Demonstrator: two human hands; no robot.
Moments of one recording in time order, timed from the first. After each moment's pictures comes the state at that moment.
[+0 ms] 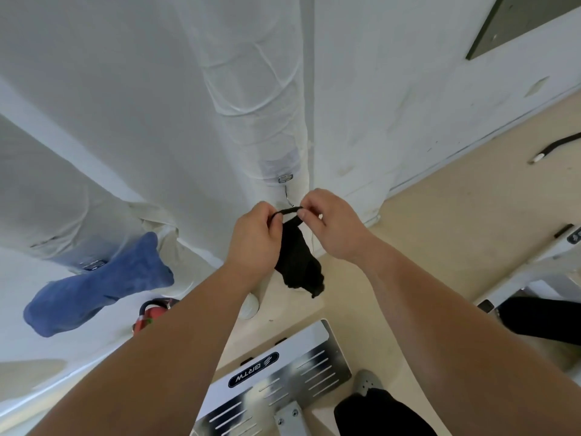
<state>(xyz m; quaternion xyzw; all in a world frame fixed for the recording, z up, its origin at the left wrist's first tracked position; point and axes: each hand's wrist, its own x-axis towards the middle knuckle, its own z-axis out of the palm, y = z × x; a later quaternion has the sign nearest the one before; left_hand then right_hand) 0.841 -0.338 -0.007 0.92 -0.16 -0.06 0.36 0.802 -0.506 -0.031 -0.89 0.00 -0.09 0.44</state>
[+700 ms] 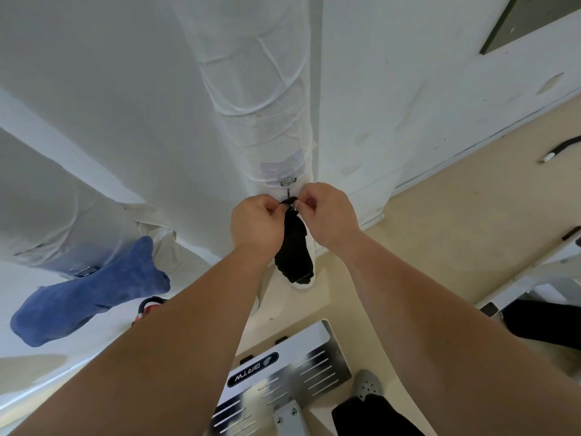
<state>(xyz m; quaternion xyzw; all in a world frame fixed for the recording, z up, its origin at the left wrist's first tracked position) 0.878 -0.362 -0.025 0.93 -0.05 -0.03 0.37 0.844 -0.498 -0.052 -0.91 0.12 -0.09 0.39</state>
